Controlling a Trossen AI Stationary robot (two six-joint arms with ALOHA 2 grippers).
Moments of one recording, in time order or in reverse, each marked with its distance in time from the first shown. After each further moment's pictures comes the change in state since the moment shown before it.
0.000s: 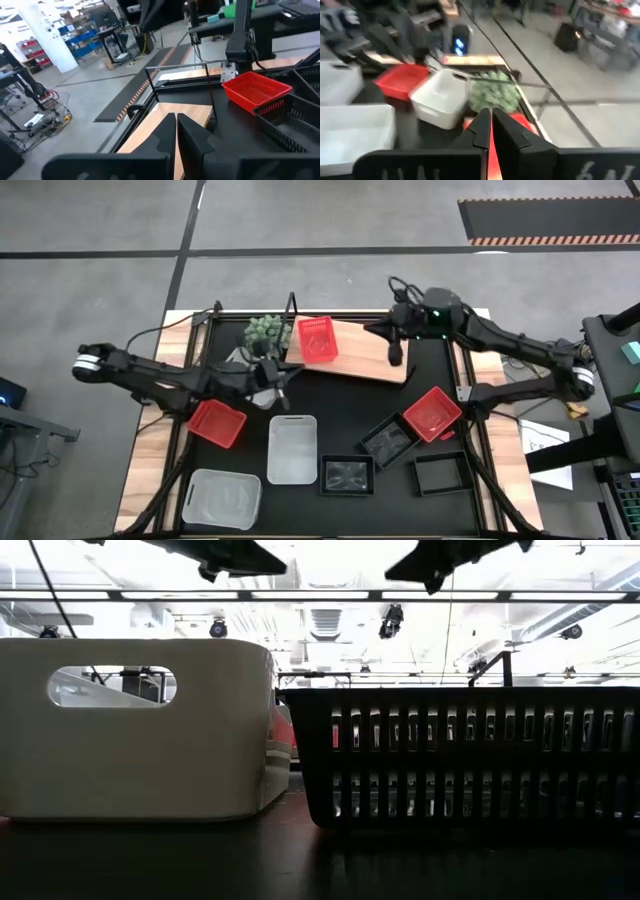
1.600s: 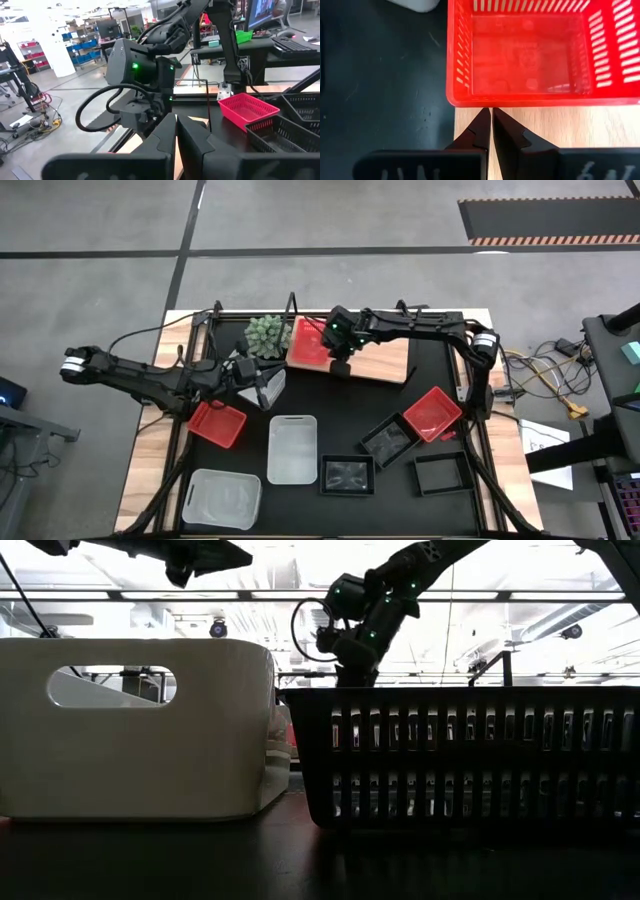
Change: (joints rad) left arm -0.016 -0.211 -0.151 0.046 0.008 -0.065; right arm 0.066 0.749 0.446 -0.364 0.108 -0.007
